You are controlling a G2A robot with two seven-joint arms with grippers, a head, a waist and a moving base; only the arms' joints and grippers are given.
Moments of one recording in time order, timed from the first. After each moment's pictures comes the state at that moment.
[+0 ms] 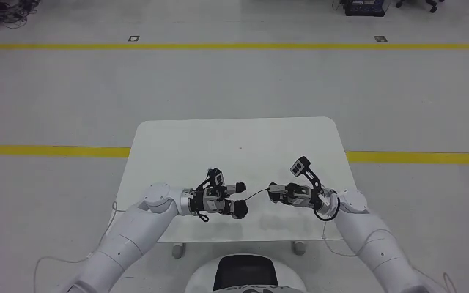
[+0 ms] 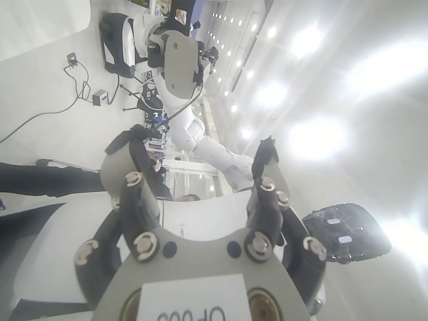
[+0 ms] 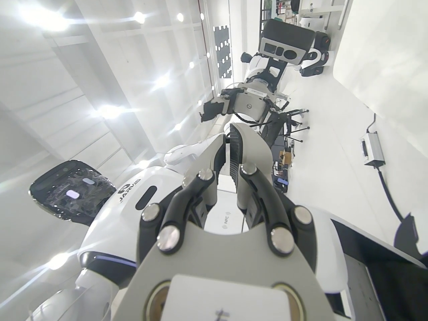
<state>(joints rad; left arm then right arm) 1.24 -1.11 -0.88 -1.26 -0.83 -0.06 -1.21 -1.31 -1.16 1.13 -1.08 0.75 -0.31 1.38</state>
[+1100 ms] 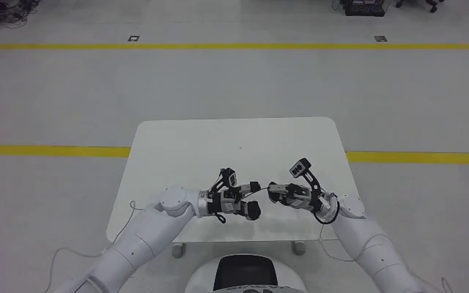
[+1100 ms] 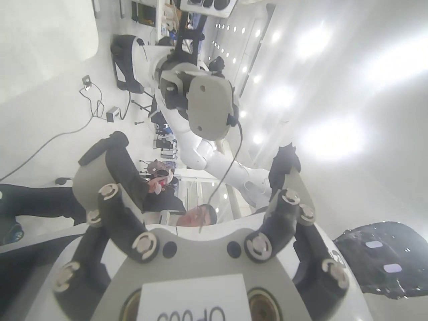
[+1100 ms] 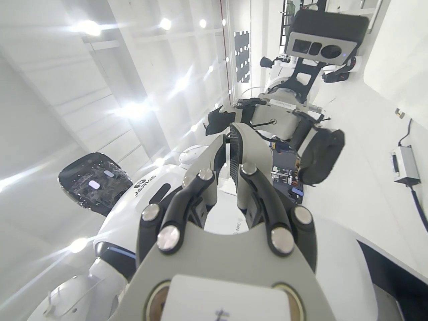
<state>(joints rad) 1.20 -1.16 -0.76 -1.26 -0.78 -0.18 -1.02 -1.37 -1.17 1.13 -1.14 0.88 -0.33 1.37</state>
